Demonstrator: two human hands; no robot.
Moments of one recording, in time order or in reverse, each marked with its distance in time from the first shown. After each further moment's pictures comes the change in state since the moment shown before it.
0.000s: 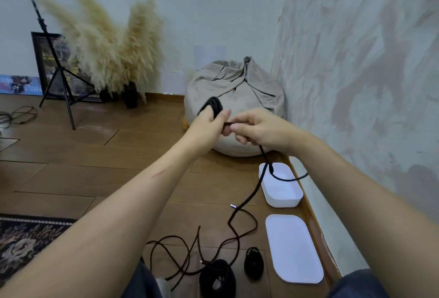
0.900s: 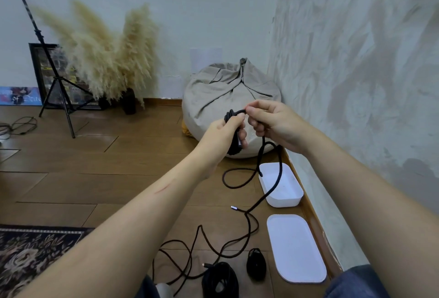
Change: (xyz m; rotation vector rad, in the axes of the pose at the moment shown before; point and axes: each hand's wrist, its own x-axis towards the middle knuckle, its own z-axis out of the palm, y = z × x) left_hand -0.026 0.029 0.034 -0.435 -0.179 -0.120; right_hand -0.001 0.045 -0.026 0.554 0.228 0.027
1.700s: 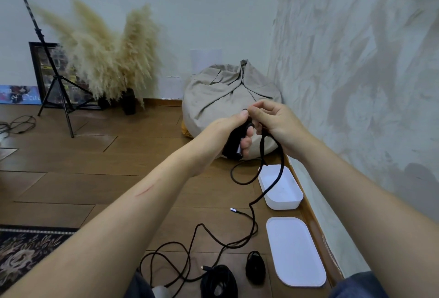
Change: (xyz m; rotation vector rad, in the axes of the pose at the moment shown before) left_hand -0.014 0.024 -0.011 -0.075 -0.255 -0.050; right_hand 0.000 0.006 0.008 -0.049 0.164 -0.121
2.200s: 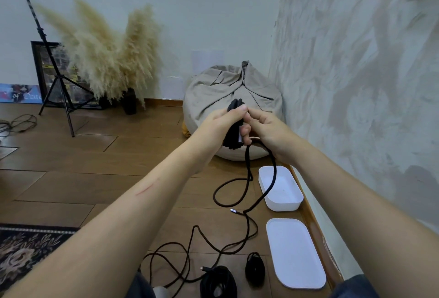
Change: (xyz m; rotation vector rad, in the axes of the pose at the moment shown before) left_hand 0.002 0.004 -0.005 0.011 0.066 0.148; right_hand -0.009 -0.007 0.022 0.027 -0.221 0.050
